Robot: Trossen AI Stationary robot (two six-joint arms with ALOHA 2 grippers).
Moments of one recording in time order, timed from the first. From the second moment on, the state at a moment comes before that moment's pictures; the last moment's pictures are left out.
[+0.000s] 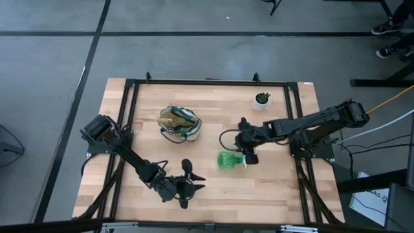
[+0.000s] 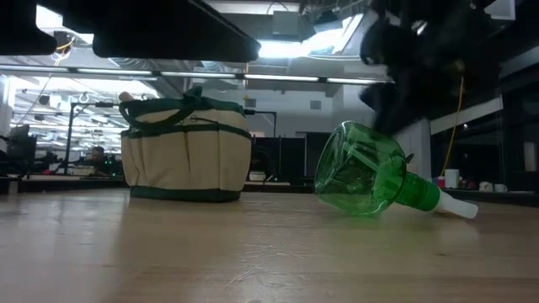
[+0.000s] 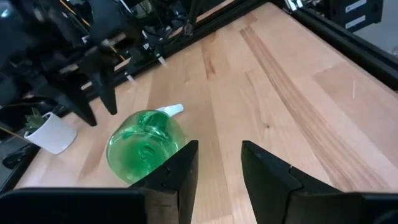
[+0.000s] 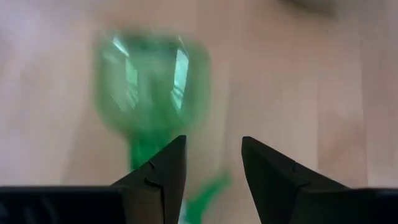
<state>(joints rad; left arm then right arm) -0.66 1.81 0.89 0.47 -0.73 0.17 0.14 1.37 0.77 -0.35 -0.01 -0.03</state>
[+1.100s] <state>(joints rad) -0.63 1.81 0.89 0.28 -0.63 -0.07 0.20 1.66 0.78 0.05 -0.04 0.07</state>
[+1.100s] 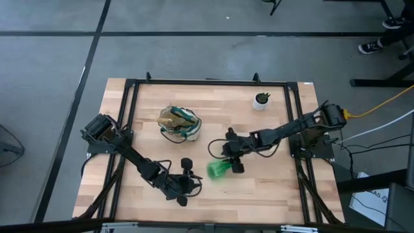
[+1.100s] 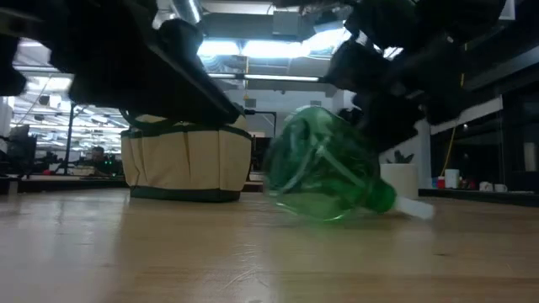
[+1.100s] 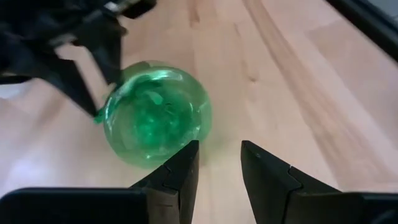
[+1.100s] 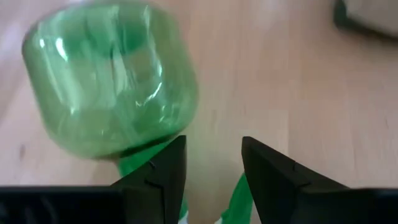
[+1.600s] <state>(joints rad) -0.66 1.81 0.89 0.29 -0.40 -0.17 0.22 1.86 1.14 0.00 -0.33 0.12</state>
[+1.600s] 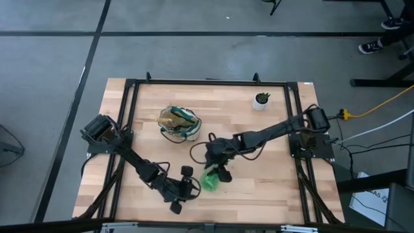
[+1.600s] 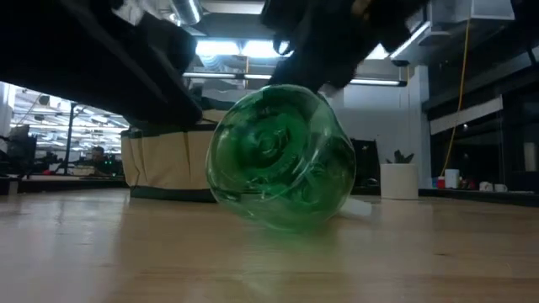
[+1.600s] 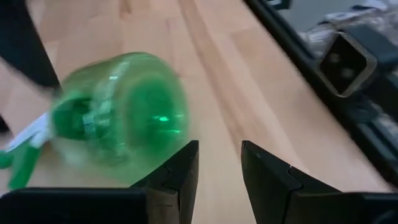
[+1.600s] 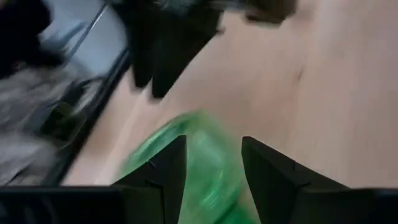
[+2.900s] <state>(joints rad) -0.63 1.84 0.89 0.11 -0.80 -0.17 0.40 1.90 1.05 0.15 -0.08 -0.03</state>
